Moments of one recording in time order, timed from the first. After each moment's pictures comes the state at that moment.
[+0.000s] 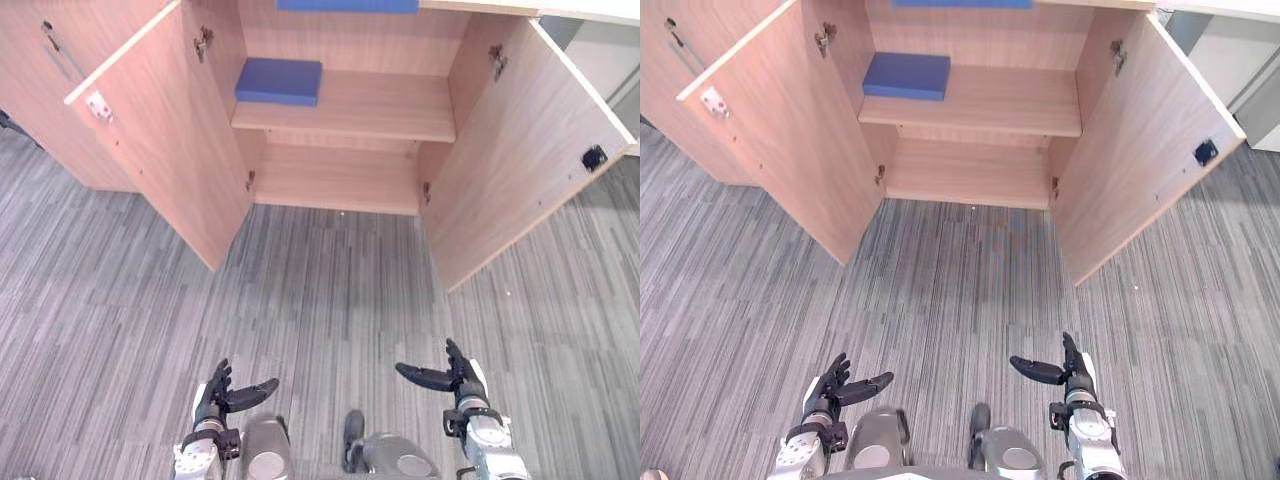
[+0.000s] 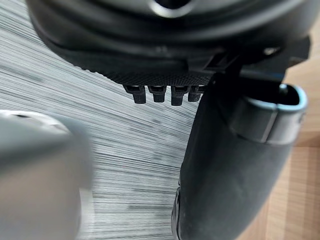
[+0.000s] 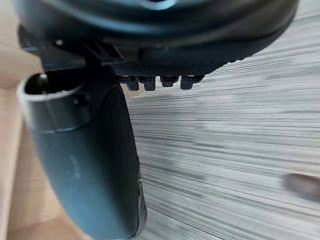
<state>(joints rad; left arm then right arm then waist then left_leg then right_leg) 0.15 0.14 0.07 0.71 -0.20 -0.14 0.04 0.02 -0.17 -0.11 0.70 0.06 -0.09 -0.07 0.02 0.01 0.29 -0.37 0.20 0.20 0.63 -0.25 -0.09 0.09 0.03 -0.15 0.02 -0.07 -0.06</state>
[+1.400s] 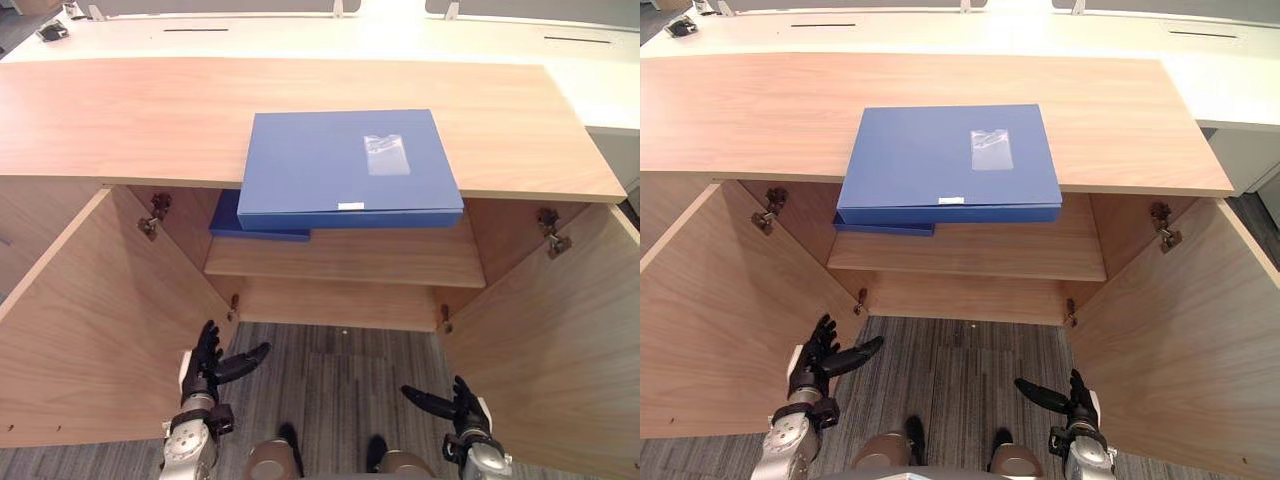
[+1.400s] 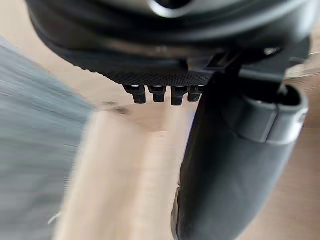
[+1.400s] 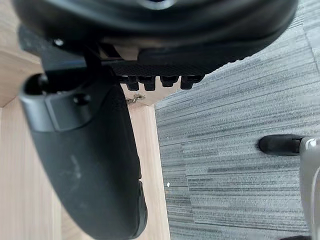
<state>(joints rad) 0.34 0.13 0.11 0.01 -0.03 -0.16 0.11 0.15 -0.11 -0.19 0.79 0.11 -0.09 -0.08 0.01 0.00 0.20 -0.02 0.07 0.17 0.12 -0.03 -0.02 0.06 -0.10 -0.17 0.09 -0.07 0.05</state>
